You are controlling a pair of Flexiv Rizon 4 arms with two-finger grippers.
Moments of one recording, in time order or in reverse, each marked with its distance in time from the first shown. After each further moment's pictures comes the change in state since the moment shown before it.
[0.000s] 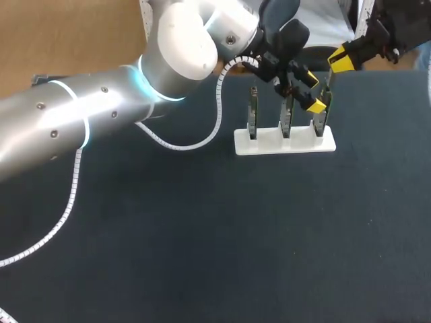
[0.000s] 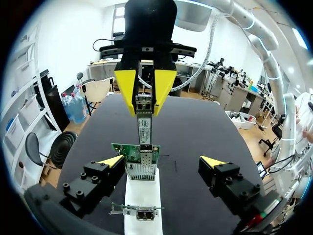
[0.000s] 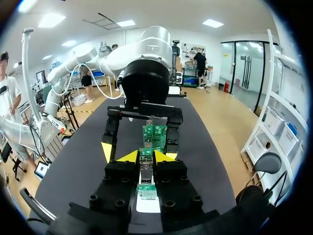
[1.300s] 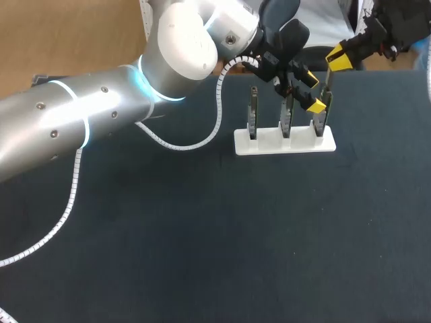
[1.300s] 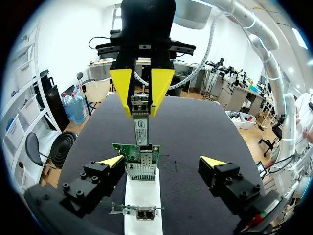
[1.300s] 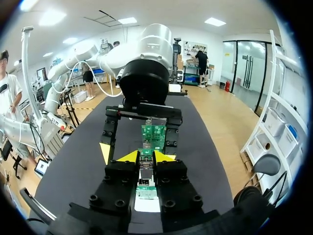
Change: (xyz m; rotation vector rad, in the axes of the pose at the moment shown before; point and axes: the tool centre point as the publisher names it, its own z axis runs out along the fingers) left arm 0.000 0.000 0.000 0.000 0.000 0.000; right arm -0.004 -0.002 0.003 -0.006 0.026 -0.012
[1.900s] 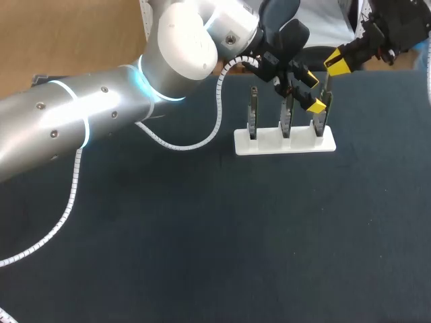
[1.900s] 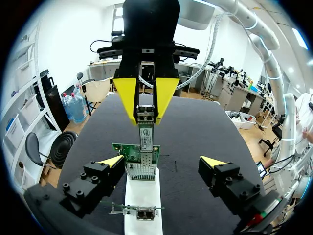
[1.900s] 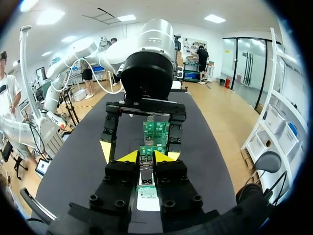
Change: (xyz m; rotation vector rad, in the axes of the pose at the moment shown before) left arm 0.000 0.000 0.000 0.000 0.000 0.000; right arm 0.005 0.003 0.005 0.003 0.023 0.014
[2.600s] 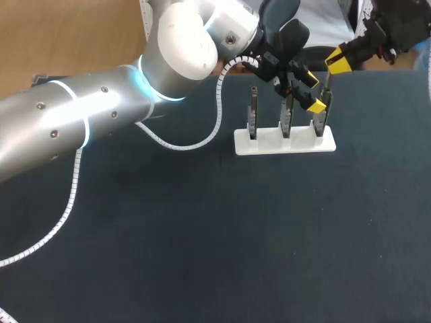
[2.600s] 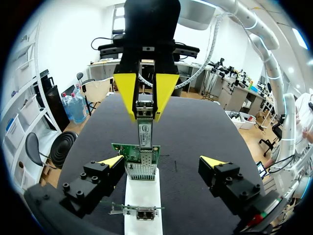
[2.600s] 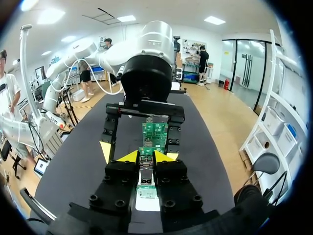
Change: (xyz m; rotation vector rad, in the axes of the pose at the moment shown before) left arm 0.000 0.000 0.000 0.000 0.000 0.000; right arm -0.002 0.000 -0.003 0.010 -0.006 -0.012
